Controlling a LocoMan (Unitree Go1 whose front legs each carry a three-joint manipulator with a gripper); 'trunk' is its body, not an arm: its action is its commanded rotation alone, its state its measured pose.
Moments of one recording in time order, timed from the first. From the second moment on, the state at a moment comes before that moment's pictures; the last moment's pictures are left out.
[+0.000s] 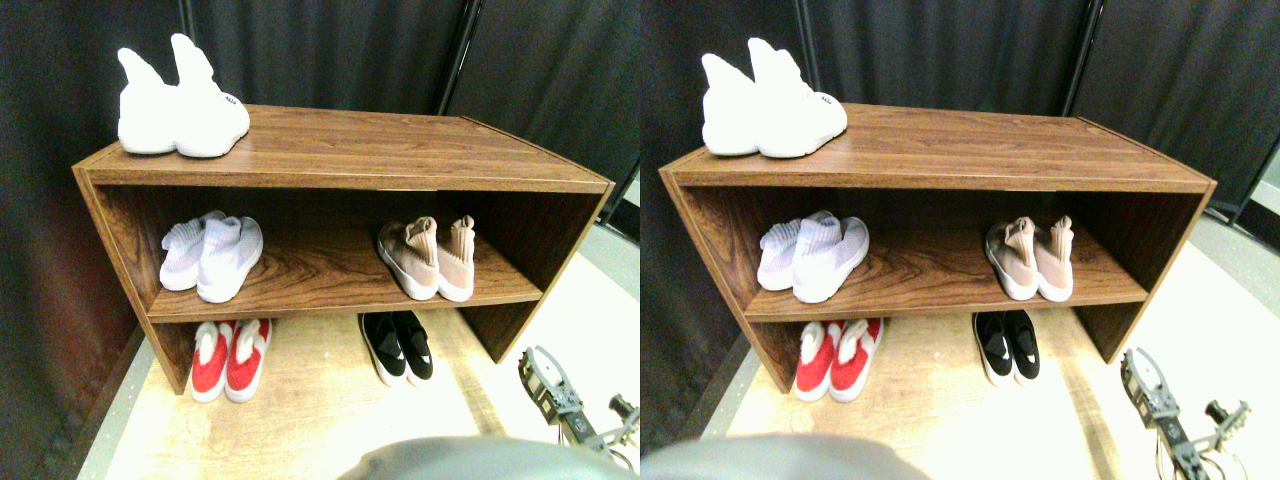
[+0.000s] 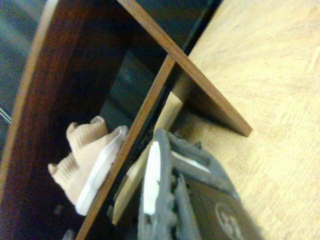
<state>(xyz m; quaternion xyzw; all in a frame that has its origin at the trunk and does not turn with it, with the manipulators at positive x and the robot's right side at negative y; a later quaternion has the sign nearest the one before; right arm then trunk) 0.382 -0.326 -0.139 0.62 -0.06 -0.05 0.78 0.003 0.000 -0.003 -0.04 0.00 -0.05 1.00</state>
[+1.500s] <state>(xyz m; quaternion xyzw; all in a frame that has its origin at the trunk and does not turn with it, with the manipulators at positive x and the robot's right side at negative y) 0.373 -0.213 -0.073 0.62 0.02 0.13 0.78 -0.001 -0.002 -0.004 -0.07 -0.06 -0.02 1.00</state>
